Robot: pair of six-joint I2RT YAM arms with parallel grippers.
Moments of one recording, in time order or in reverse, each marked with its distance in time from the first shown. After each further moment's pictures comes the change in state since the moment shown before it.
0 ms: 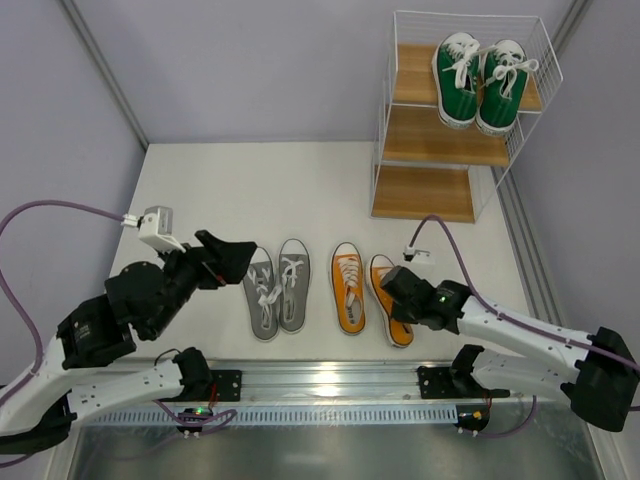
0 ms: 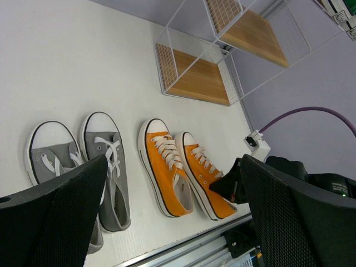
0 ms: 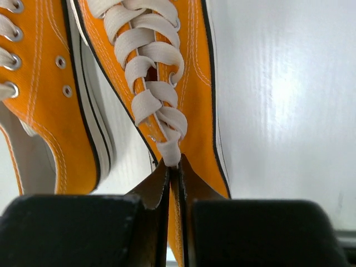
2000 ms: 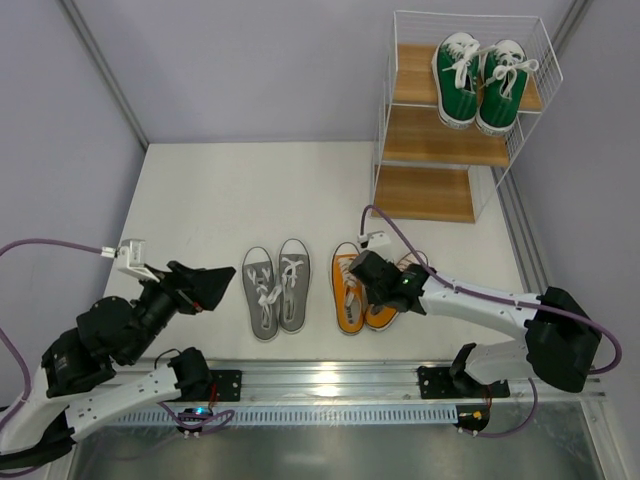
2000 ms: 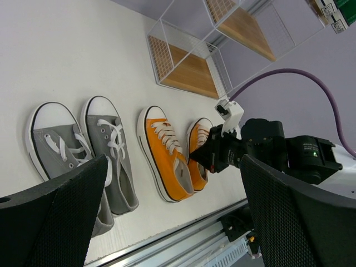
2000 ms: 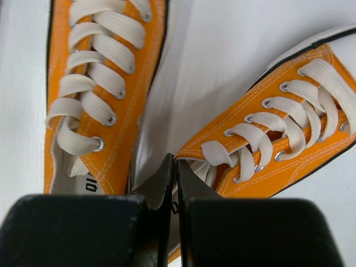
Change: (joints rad) left arm 0.000 -0.304 -0.190 -0.024 0.050 -0.020; right arm 0.038 0.259 0.163 0.143 0.070 -0.356
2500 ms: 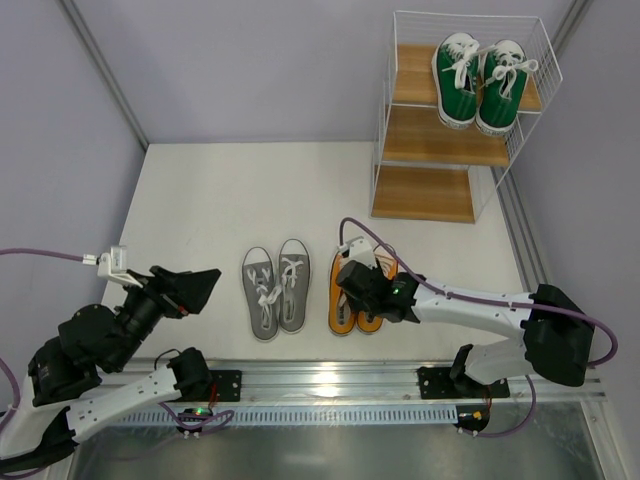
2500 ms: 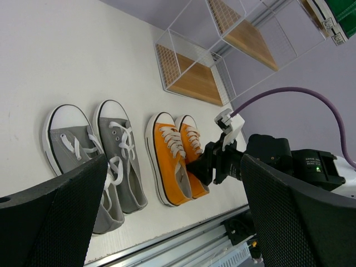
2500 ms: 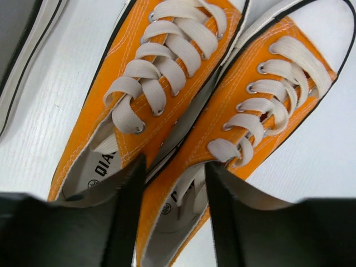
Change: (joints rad) left arm 0.000 -0.065 0.035 -0.082 -0.041 0.001; right arm 0.119 0.040 0.018 0.082 0.023 -0.106
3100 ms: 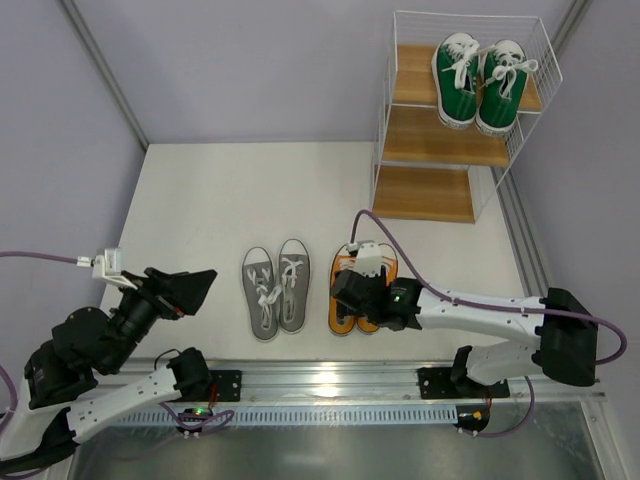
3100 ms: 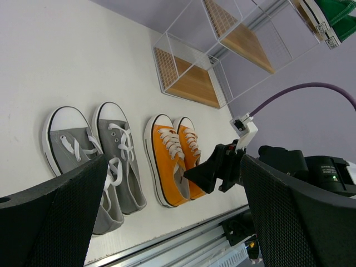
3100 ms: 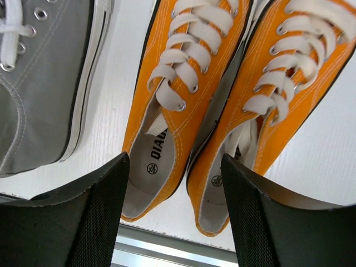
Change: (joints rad) left arm 0.000 -0.018 0.007 -0.007 0.000 0.004; right arm 0.093 -0.062 0.071 -0.123 0.072 0.362
